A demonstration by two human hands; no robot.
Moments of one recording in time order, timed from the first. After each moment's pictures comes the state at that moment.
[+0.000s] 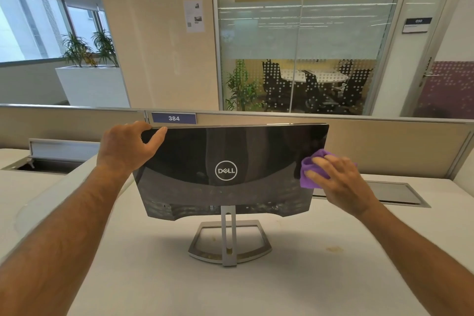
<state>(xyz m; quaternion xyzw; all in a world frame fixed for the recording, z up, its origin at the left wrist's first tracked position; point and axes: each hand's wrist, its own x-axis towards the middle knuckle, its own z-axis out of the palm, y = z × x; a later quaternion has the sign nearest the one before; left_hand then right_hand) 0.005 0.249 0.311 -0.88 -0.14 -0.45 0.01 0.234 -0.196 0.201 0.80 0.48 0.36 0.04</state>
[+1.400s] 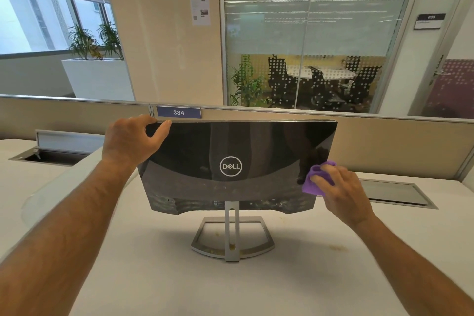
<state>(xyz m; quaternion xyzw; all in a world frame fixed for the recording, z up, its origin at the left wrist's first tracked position) 0.006 0.252 0.309 -0.88 -0.15 -0.46 0.00 0.222 -0.185 0.170 0.86 0.41 0.30 -0.03</state>
